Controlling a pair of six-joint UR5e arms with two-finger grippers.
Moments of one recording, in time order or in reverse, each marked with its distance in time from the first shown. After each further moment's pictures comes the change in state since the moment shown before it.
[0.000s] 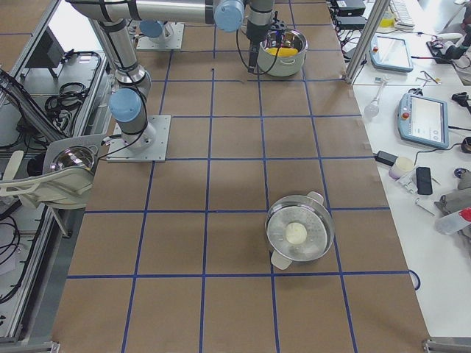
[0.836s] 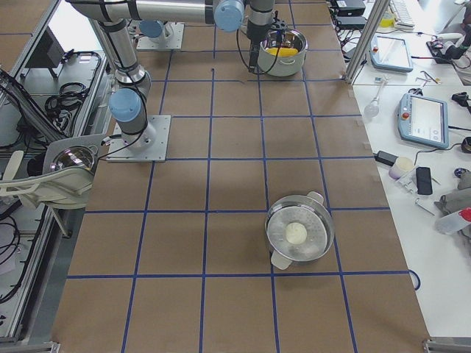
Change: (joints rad) left arm -0.002 0.001 0.002 0.001 0.000 0.001; right arm -0.001 0.000 -0.001 -0.008 -0.001 0.001
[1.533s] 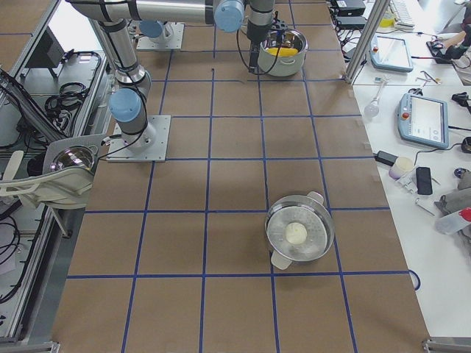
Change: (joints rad) left arm 0.000 0.003 0.008 -0.005 0.001 0.001; right arm -0.001 0.002 0.004 -0.002 0.000 0.004
